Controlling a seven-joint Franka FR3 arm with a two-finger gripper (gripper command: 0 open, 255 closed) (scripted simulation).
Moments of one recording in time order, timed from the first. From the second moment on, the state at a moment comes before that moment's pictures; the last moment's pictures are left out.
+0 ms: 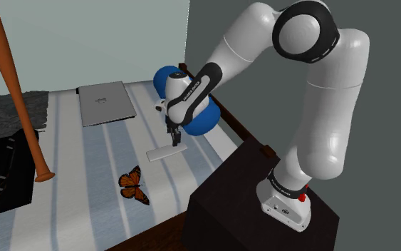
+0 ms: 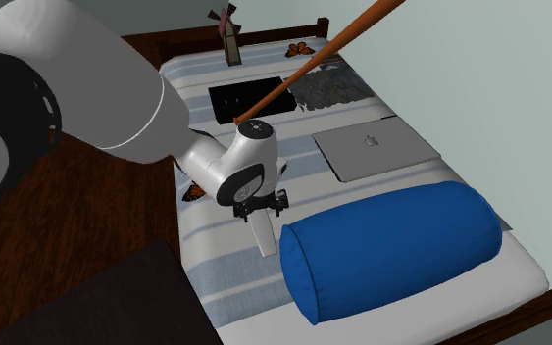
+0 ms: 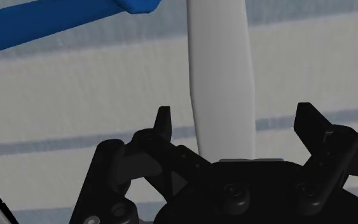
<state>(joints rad) 0.25 0.36 -0.02 -2.34 0.07 2.71 -0.96</state>
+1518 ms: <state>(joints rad) 0.25 0.59 0.00 -2.24 0.04 2.83 -1.01</state>
